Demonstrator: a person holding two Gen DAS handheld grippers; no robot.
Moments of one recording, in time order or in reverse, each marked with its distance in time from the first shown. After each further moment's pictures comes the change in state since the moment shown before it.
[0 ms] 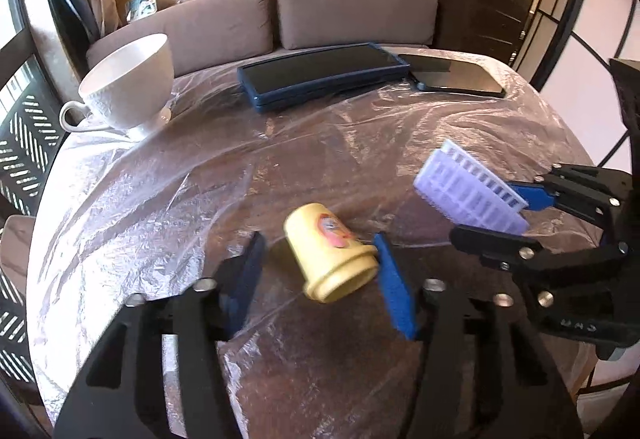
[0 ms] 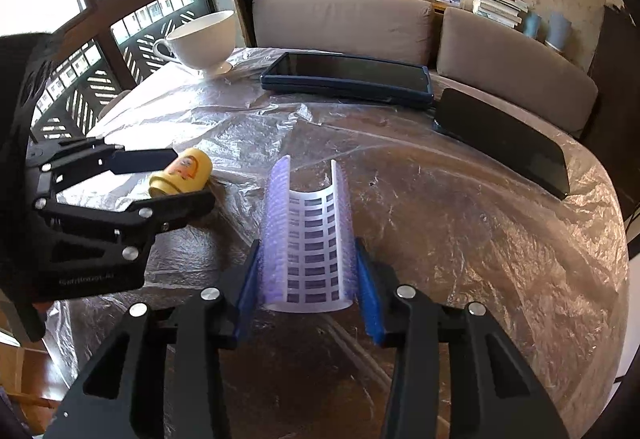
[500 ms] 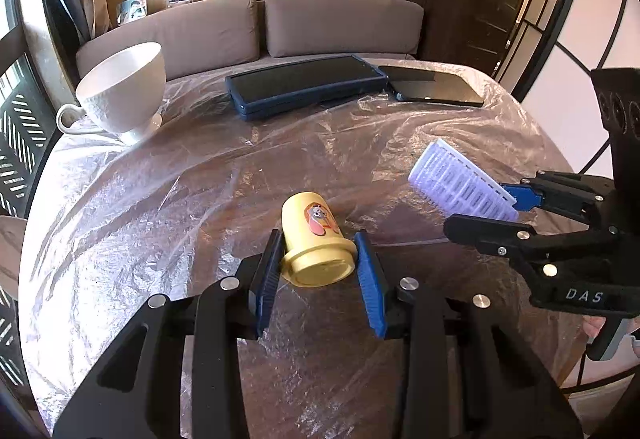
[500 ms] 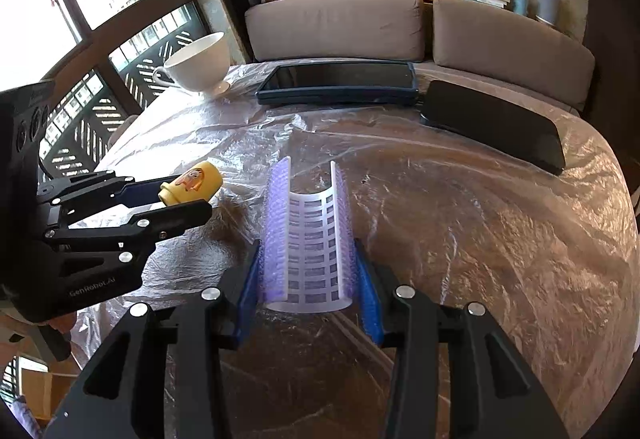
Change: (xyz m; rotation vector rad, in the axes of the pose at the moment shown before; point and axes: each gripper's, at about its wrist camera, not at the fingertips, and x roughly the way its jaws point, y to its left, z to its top) left arm -0.014 0.002 0.000 -0.019 -0.030 -0.065; right arm -0.017 -0.012 -0.002 0.103 -0.016 0.054
